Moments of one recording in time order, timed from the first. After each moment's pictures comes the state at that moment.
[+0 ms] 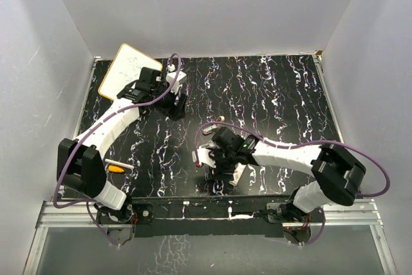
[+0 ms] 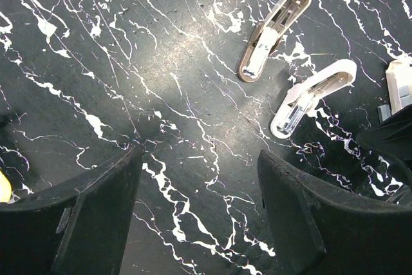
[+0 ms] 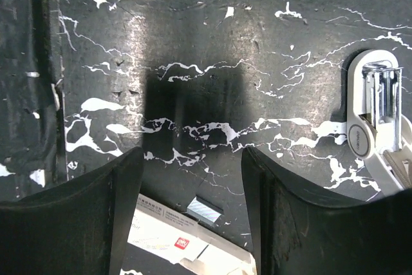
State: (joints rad) left arm -0.38 1.53 1.25 -0.59 0.38 0.19; right arm 0.92 1.45 0.80 -0.42 -0.38 -0.68
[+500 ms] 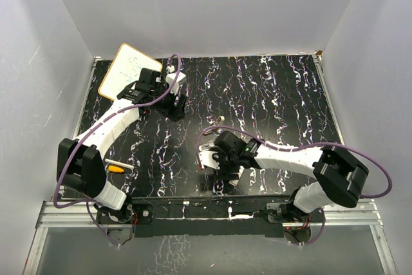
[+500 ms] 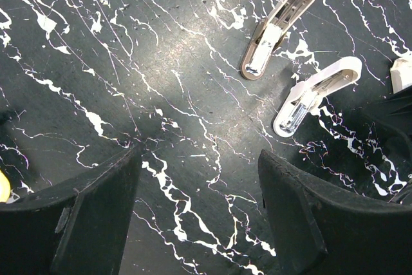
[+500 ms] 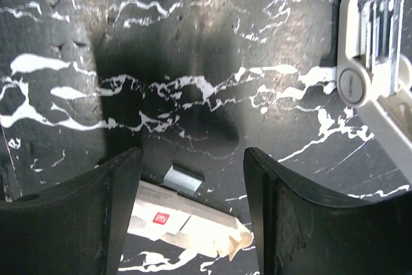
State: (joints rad) left arm -0.37 1.52 1.23 -0.57 0.37 0.19; right arm 0.95 1.44 0.75 -0.40 -0.18 -0.71
